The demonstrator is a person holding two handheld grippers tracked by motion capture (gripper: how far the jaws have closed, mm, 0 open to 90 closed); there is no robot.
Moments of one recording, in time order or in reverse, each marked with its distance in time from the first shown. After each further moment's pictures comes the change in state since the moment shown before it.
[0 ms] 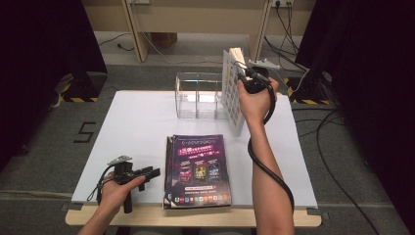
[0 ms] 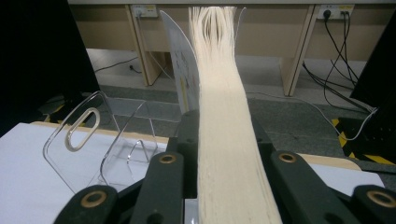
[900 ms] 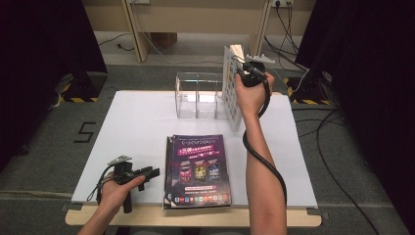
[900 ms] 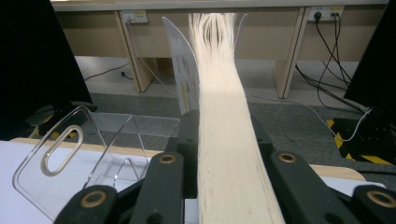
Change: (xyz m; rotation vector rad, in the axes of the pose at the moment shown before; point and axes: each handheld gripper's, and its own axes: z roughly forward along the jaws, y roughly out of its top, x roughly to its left) left arm 0.001 -0.001 0.001 0.003 0.008 0.000; right arm -0.003 0.007 0.030 -0.015 -0.036 0.029
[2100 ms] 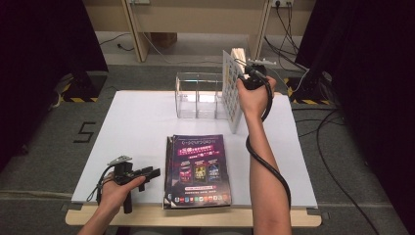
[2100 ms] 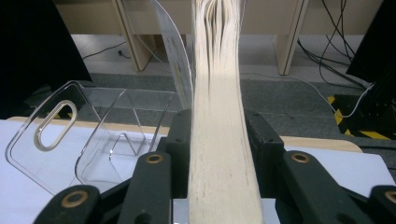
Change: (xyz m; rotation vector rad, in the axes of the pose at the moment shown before) left arm -0.003 0.000 -0.002 -0.003 -0.012 0.003; right arm -0.007 -0.008 0.000 0.106 -0.002 0.013
